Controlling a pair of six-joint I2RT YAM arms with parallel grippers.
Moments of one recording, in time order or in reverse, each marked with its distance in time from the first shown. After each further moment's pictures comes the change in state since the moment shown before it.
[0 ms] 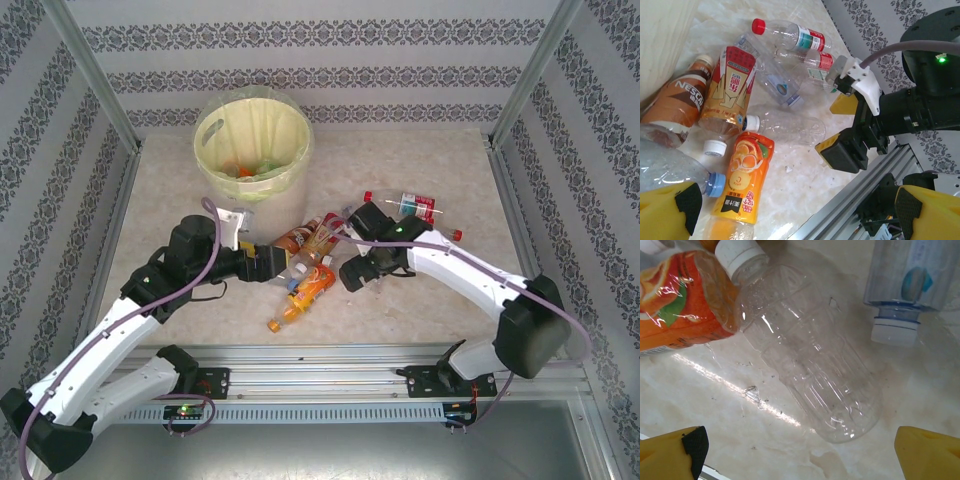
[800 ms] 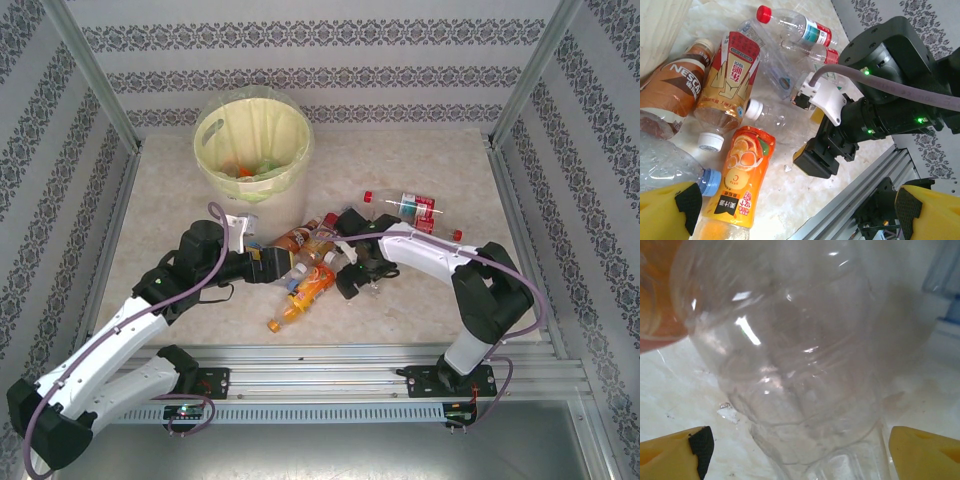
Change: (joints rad) left arm -0.013 0.029 -0.076 0.095 -0.003 -0.069; right arm -0.003 0.210 -0.013 0.032 -0.018 -0.020
